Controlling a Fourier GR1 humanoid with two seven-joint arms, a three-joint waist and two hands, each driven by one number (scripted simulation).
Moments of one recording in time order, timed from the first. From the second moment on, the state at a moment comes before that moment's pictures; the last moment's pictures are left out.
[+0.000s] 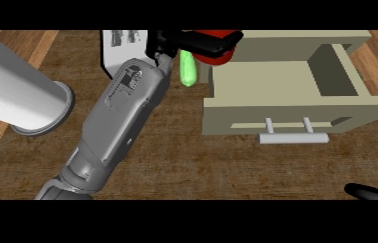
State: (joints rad) left arm -1.04 0.00 -0.10 -0.95 0.18 0.34 0.13; right arm 0.06 -0.11 -0.33 -2.25 -0.09 0.08 0.32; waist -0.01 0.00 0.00
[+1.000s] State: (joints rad) left arm -1.51 0.00 -0.19 -0.51 0.34 0.45 0.18; right arm 0.01 -0.13 -0.32 -2.25 -0.09 0.07 0.35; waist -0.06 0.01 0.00
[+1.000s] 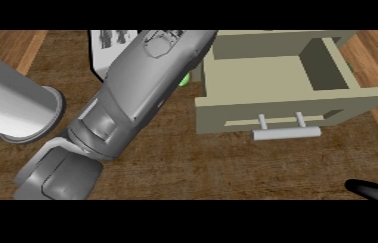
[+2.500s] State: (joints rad) left arm -1.62 0.00 -0.30 -0.33 0.57 0.65 0.04; right arm -0.18 -0.29 -0.16 -2.13 0.22 0.13 0.25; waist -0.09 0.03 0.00
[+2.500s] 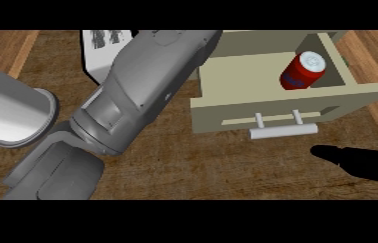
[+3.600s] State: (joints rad) left arm -1.64 0.02 -0.27 -0.29 0.58 0.61 0.01; right arm -0.45 -0.29 0.13 -1.43 0.86 -0.12 0.01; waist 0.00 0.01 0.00
